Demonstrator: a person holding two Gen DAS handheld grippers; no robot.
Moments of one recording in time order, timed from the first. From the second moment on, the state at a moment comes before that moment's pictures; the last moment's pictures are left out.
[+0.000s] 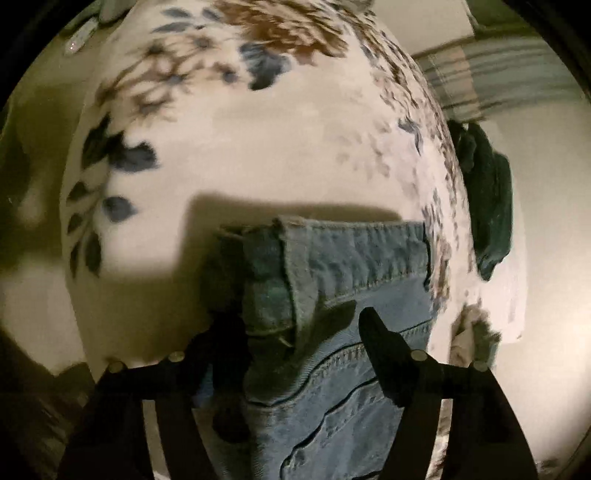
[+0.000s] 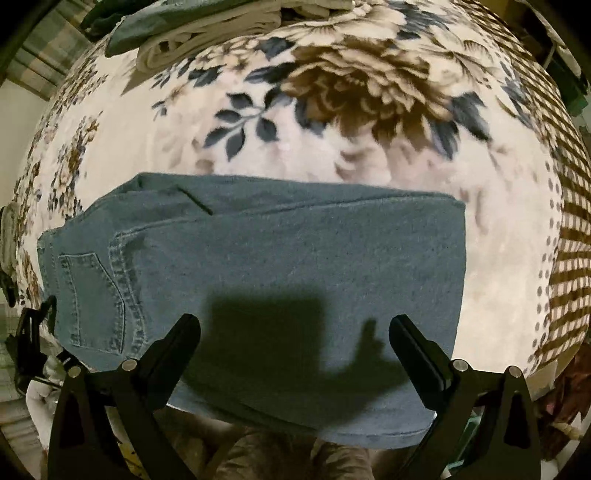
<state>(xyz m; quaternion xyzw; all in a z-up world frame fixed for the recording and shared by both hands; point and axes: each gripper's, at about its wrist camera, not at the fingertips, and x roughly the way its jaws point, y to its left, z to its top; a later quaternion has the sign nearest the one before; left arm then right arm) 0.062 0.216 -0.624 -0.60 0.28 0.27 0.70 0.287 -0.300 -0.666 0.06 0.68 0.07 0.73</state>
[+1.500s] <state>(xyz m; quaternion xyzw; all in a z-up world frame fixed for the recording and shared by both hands) 0.133 -0.218 -0.522 -0.14 0.55 -0.18 0.80 0.257 -0.512 -0.659 0.31 0.65 0.14 0.68</state>
